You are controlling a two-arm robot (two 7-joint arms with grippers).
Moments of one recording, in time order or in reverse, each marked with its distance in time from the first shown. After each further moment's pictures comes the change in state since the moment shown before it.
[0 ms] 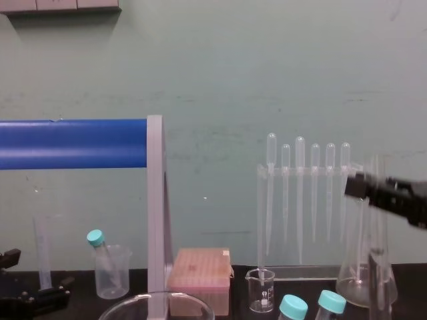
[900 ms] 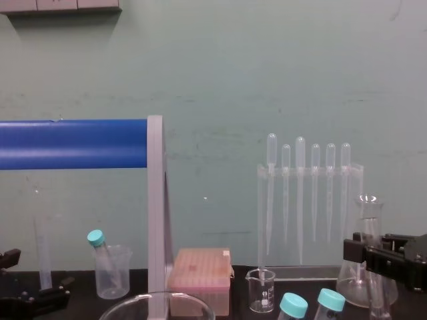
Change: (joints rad) left arm 0.000 0.000 0.000 0.000 0.000 0.000 0.000; right arm -0.015 0.013 -0.042 0.020 -0.099 0.063 -0.070
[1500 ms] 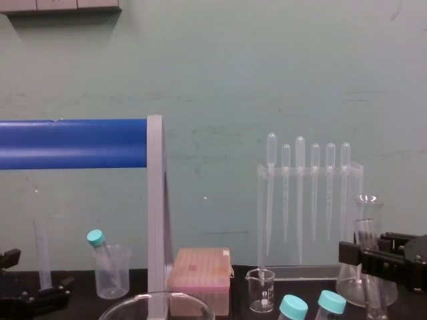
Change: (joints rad) left arm 0.000 0.000 0.000 0.000 0.000 0.000 0.000; right arm 0.000 0.000 0.000 0.000 -0.001 0.000 0.000
